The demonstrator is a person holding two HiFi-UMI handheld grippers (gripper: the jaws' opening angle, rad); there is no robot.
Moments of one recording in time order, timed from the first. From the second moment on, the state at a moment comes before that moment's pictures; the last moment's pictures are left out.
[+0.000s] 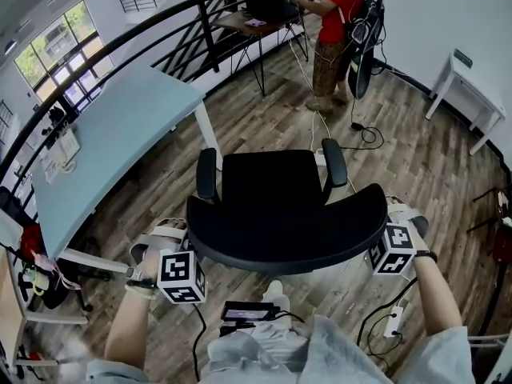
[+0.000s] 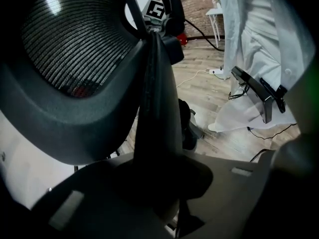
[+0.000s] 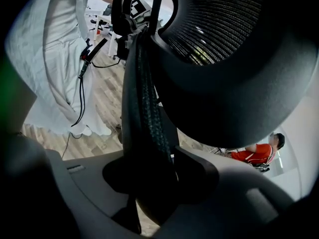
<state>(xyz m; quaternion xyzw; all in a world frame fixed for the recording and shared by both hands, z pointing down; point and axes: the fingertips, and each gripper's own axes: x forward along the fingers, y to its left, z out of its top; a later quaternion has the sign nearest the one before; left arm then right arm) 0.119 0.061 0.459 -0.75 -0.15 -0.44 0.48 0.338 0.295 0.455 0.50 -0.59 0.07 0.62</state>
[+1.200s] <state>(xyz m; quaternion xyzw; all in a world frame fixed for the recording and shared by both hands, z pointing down) 0.002 0.092 0.456 -0.75 -0.09 -0.48 0.44 0.250 0.287 0.449 0.47 -0.63 -0.03 0.62</state>
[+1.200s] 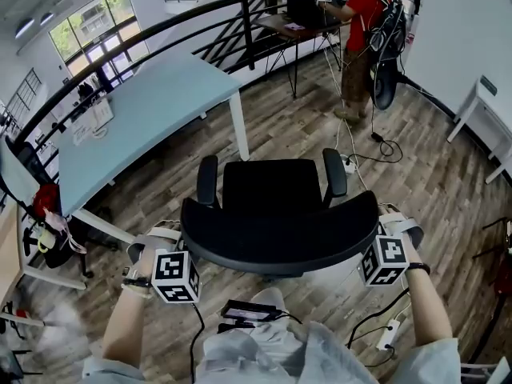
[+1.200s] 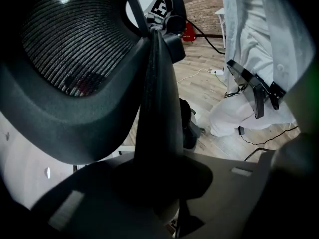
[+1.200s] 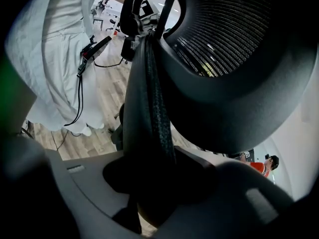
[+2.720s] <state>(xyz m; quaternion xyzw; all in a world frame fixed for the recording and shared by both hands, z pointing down) -0.159 -0.051 0.465 -0.75 0.06 -0.55 0.37 0.140 0.052 0.460 0.35 -0.70 -0.15 0.60</state>
